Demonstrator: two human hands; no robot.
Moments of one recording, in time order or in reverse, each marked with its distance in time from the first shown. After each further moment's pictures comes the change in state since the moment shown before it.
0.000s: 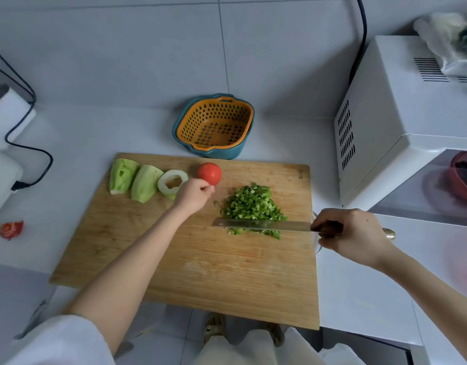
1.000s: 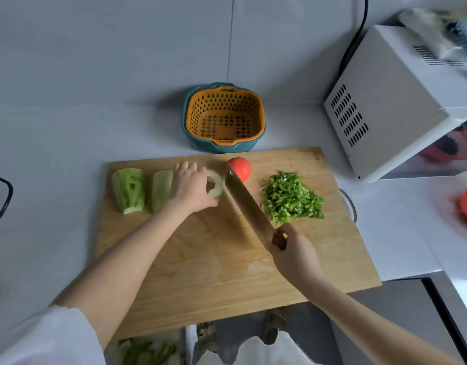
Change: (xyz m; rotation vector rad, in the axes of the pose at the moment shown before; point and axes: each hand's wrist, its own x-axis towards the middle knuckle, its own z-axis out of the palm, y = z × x) left_hand 0.061 -0.097 -0.073 0.726 -0.052 0.487; right_hand 0.025 -0.218 0.173 0.170 0.149 0.595
